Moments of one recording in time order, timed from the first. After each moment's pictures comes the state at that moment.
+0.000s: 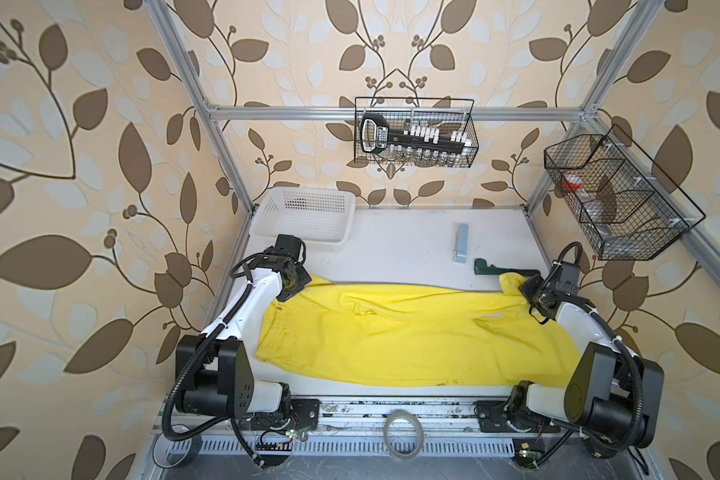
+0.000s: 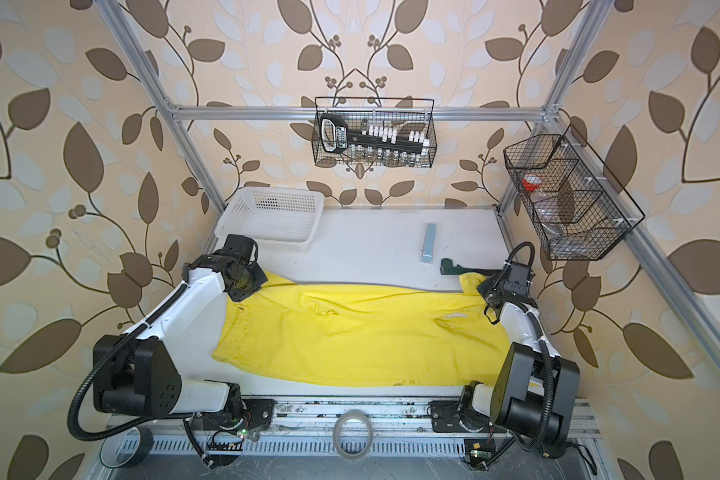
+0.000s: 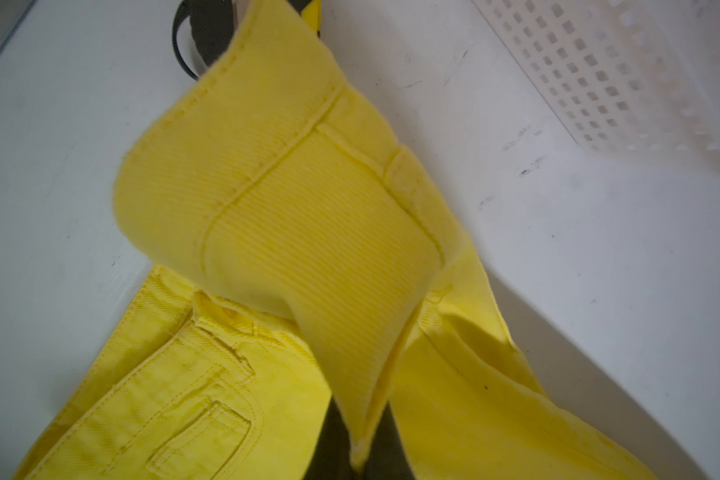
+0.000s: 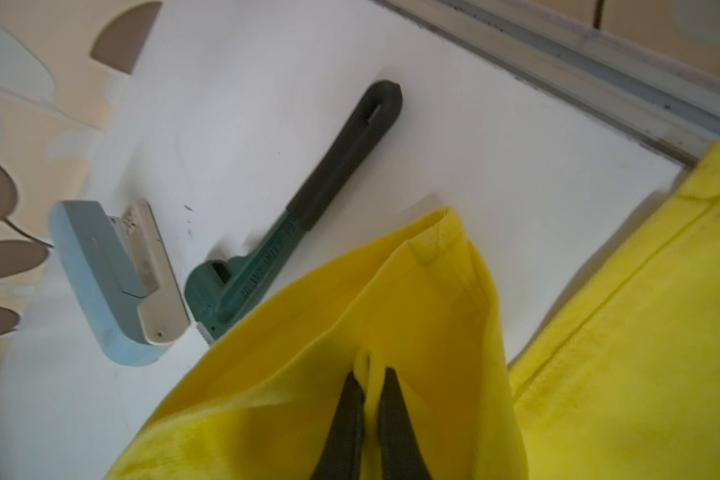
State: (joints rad) left arm -0.07 1.35 1.05 -0.85 -0.12 -0.74; right arm -0.40 1.29 0.72 -0.27 -0.02 0.65
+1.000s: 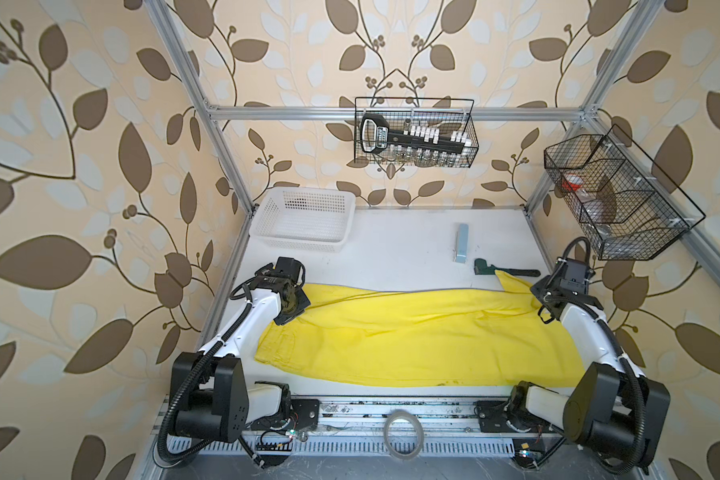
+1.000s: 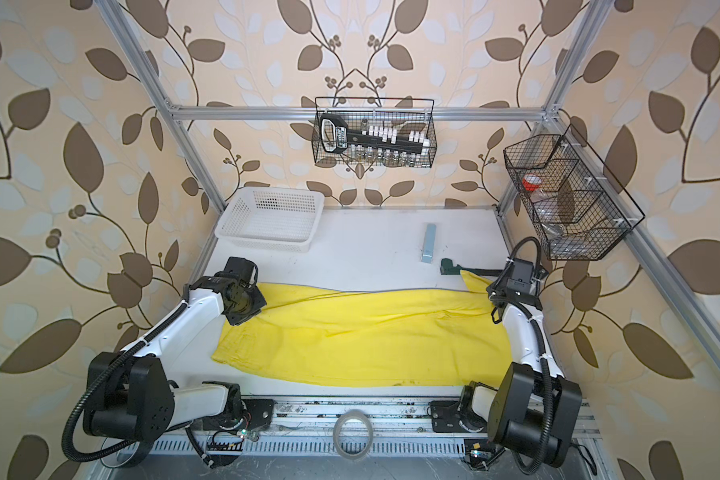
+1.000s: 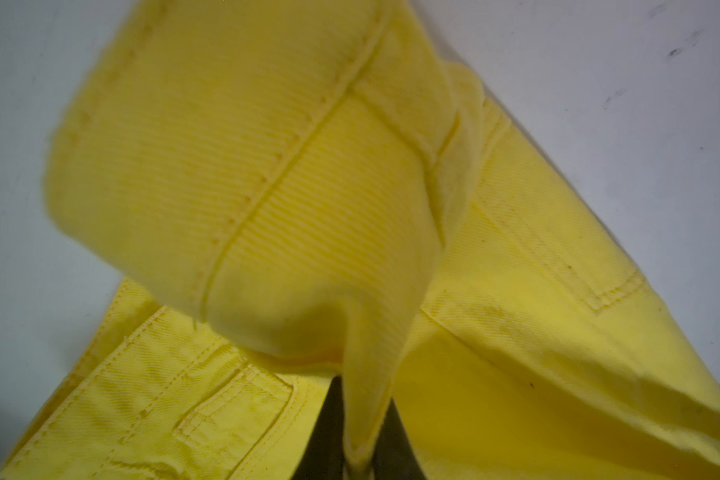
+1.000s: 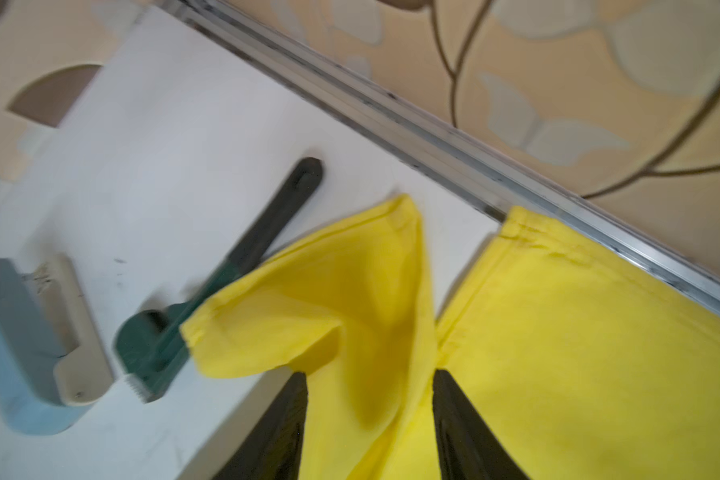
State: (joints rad) left arm -0.07 1.26 0.82 -0.82 -0.09 -0.73; right arm -0.29 1.20 0.80 -0.45 0.28 0.55
